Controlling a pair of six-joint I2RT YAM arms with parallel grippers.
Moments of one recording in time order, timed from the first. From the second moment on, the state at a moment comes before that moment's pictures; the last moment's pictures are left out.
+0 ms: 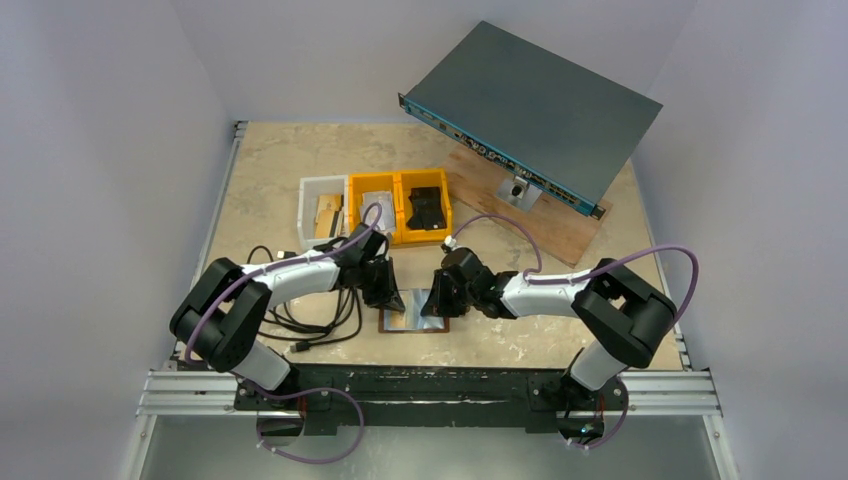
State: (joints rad) left arm -0.60 1.53 0.72 -0.31 0.35 -0.78; right arm 0.89 1.60 0.66 0.09 -0.13 0.93
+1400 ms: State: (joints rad) left arm -0.66 1.57 0.79 -0.25 0.40 -0.79; right arm 0.89 1.40 0.76 -0.10 -0.03 0.89
